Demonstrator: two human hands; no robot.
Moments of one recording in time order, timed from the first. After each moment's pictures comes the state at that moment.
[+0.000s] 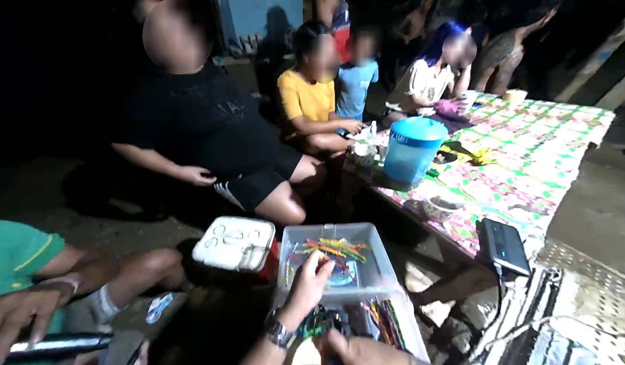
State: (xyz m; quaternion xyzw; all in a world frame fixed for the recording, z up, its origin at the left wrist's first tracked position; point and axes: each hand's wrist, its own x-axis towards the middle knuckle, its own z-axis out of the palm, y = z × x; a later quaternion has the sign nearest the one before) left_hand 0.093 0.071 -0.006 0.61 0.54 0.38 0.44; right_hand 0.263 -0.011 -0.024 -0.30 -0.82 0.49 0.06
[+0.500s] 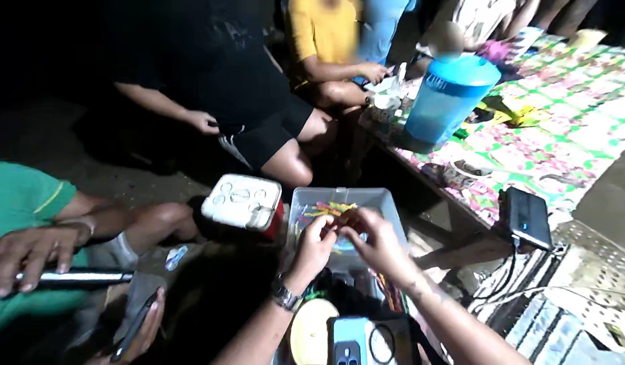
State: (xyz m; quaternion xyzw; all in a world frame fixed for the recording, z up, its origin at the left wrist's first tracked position) left_hand 0.099 0.056 -0.007 0.58 0.50 0.46 0.44; right_hand 0.268 0.066 0.009 -0.42 -0.76 0.28 0.41
